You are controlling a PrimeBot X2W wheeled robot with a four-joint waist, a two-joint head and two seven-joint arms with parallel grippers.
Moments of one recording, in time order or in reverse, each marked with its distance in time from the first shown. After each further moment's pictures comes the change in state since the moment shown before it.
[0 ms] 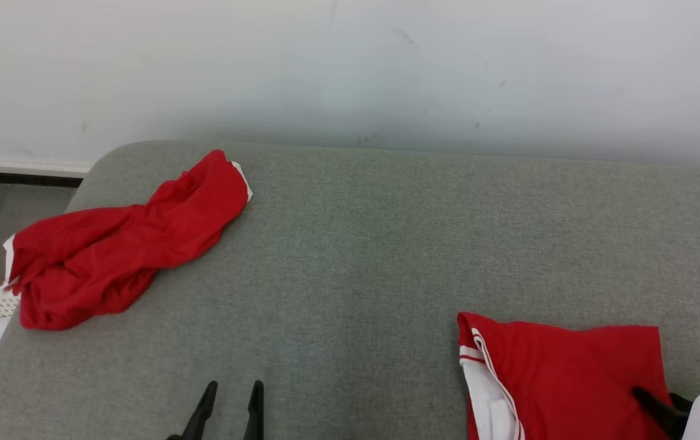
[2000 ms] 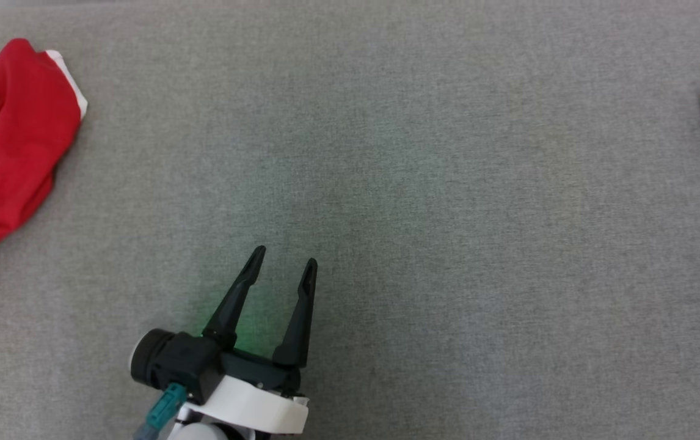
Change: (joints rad) left arm -0.289 0.000 -0.085 -0.091 0.102 -0.056 0.000; right arm -0.728 -0.174 -0.059 0.607 -0.436 0.001 -0.515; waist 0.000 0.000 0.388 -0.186
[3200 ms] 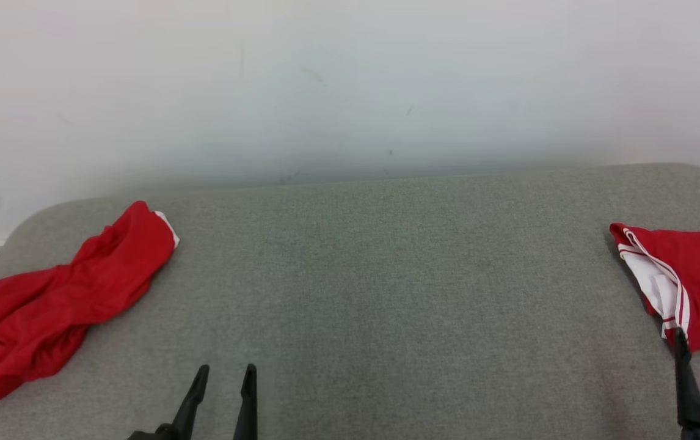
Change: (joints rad) left arm 0.269 0.000 0.101 0.049 -0.086 0.064 0.000; right arm 0.954 0.509 -0.483 -0.921 -0.485 0.000 -0.179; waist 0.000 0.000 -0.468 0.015
